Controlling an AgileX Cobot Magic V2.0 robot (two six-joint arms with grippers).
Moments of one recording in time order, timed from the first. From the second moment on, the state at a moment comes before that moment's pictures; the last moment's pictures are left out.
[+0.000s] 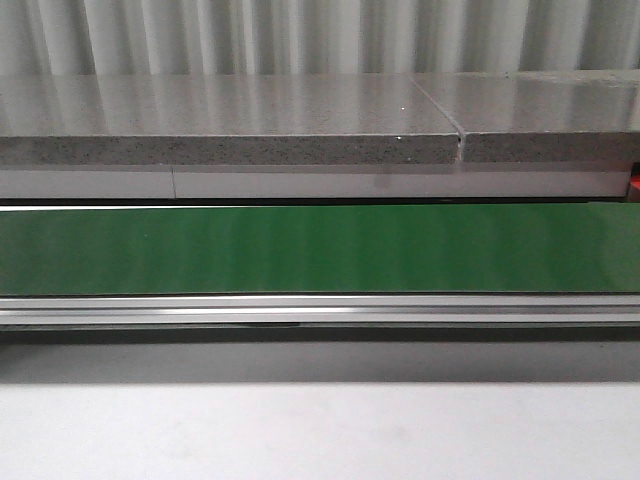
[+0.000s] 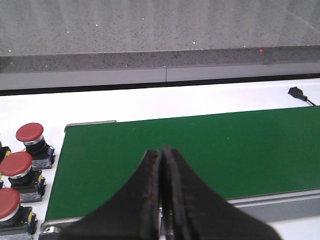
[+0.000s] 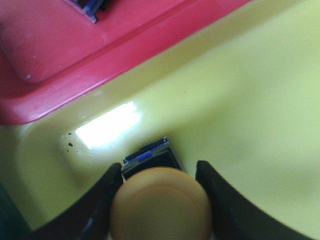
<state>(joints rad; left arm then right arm) -0.16 0.43 -0.43 -0.07 0.38 0.00 -0.55 1.67 -0.95 0.00 0.54 0.09</state>
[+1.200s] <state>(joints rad) -0.16 0.43 -0.43 -0.07 0.38 0.00 -0.12 1.10 -0.95 0.06 0.56 -0.03</state>
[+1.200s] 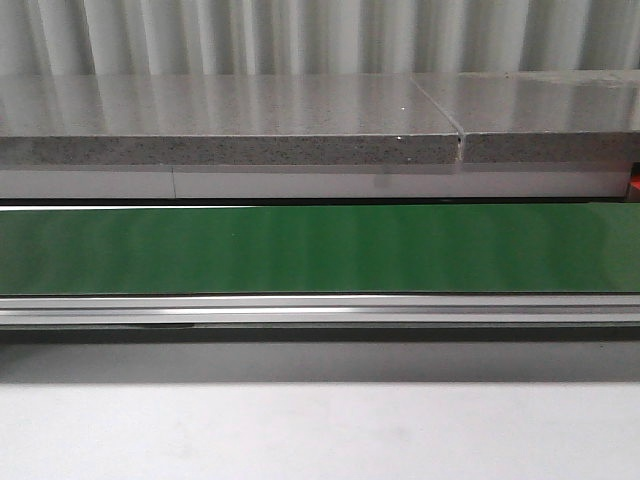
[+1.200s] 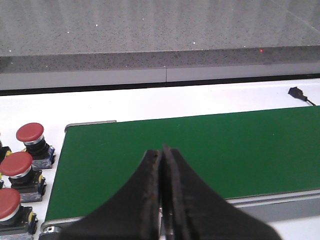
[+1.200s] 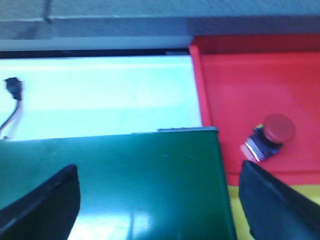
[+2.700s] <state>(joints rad) -0.16 0.43 -0.43 -0.07 0.38 0.00 0.03 0.59 -0.56 0.06 0.47 -0.09</state>
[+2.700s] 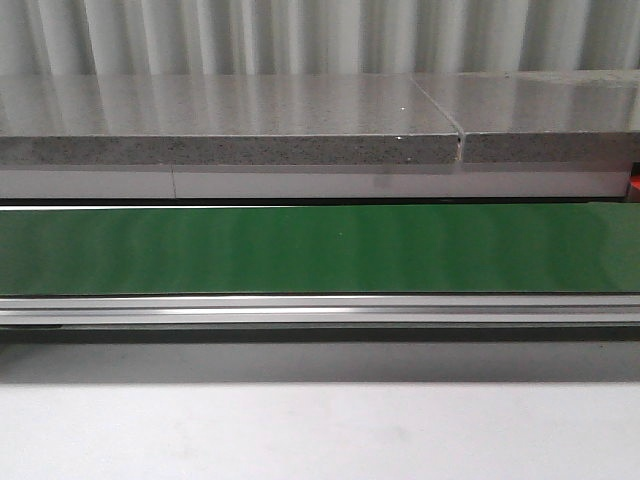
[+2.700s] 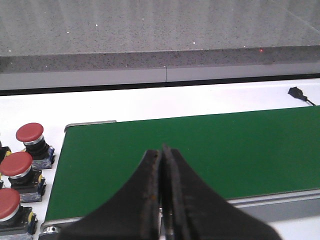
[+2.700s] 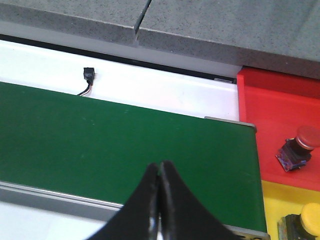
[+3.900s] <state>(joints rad) 0.07 0.56 -0.53 0.01 0.40 -0.26 0.03 0.59 -0.56 0.06 0.47 -0.10</state>
